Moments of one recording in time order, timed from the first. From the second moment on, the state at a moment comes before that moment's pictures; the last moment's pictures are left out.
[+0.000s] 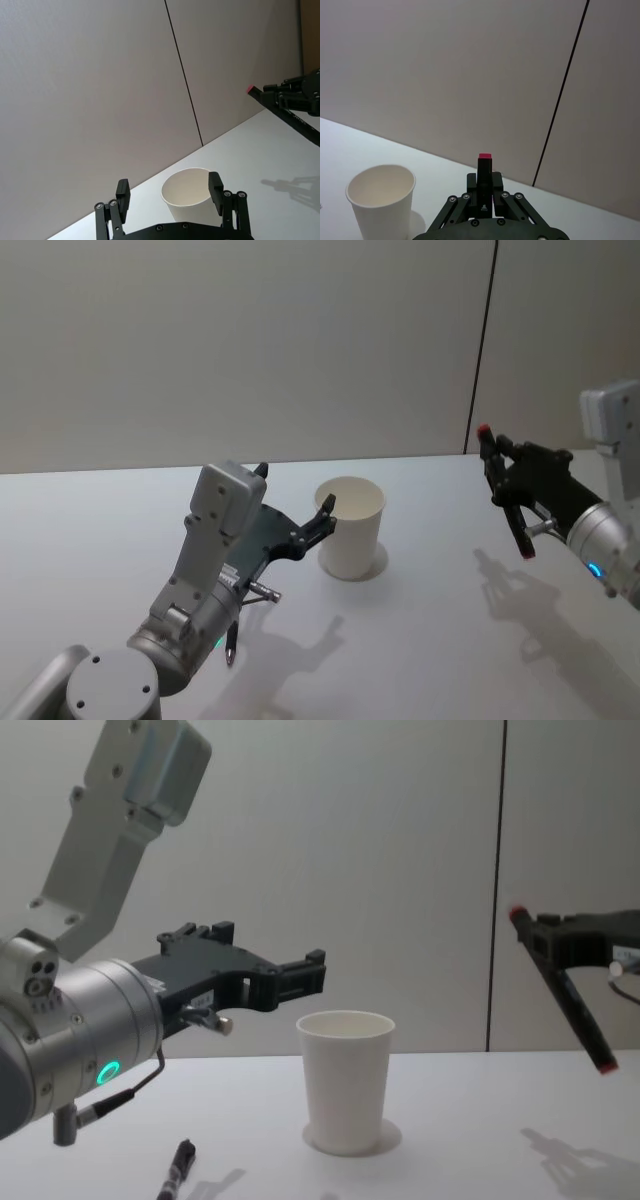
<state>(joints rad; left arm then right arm) -0.24 0.38 0.45 -1.63 -0.20 0.01 -0.01 0.34 0.27 -0.24 -1.46 0.18 0.12 0.25</state>
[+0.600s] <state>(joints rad) -0.24 0.38 0.45 -1.63 -0.20 0.01 -0.01 0.36 0.24 -0.26 -1.35 0.13 -0.25 0.28</state>
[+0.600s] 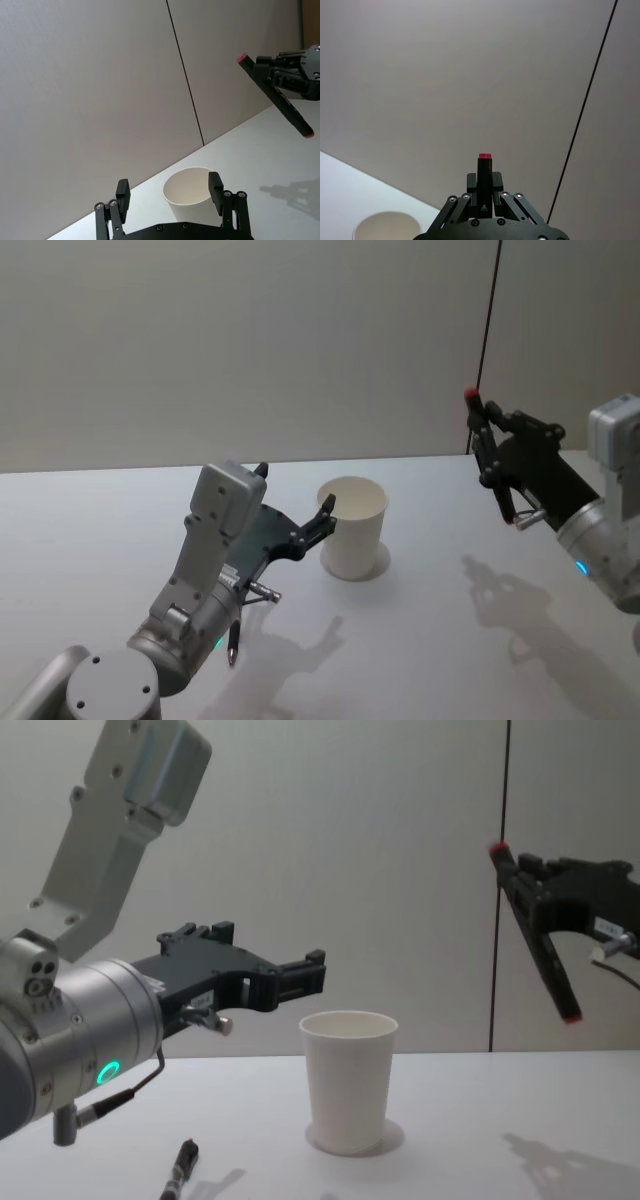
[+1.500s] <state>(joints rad) -0.24 0.38 0.45 -1.63 -0.20 0.01 -0.01 0.74 0.04 -0.31 -0.60 0.32 -0.93 0.62</state>
